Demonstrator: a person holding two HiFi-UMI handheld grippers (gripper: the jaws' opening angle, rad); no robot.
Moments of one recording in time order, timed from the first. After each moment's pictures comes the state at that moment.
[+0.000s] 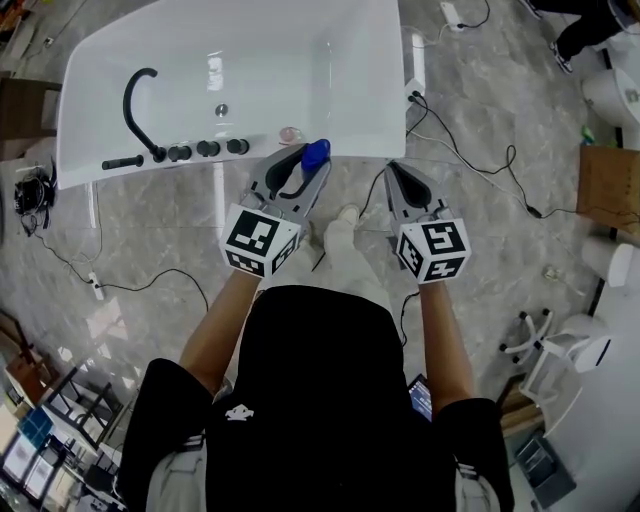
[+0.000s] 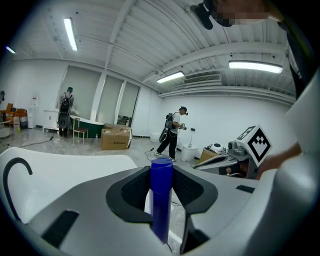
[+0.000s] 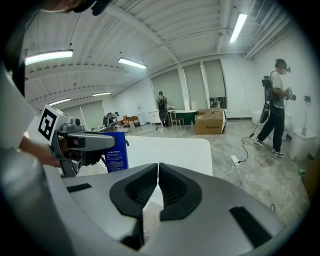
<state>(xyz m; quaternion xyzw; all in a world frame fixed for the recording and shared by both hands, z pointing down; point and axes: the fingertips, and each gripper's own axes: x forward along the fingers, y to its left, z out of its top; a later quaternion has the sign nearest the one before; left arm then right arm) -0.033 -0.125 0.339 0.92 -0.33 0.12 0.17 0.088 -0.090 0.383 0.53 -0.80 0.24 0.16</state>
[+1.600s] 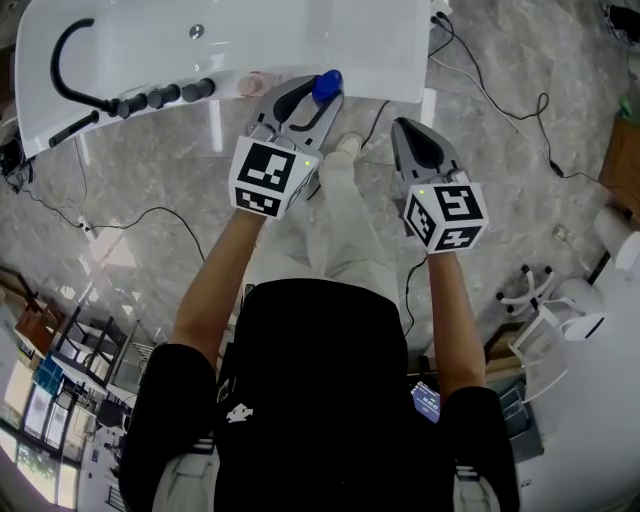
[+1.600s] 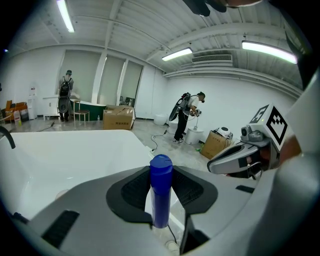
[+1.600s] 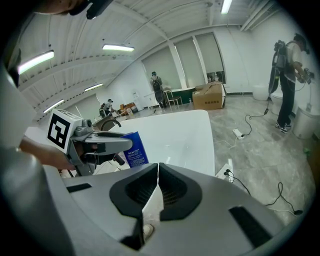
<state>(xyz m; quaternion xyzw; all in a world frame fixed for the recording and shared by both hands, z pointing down) 0.021 -0.180 0.535 0.89 -0.33 0.21 0.21 0.121 -0.117 0.549 0.50 -0.77 0.34 0.21</state>
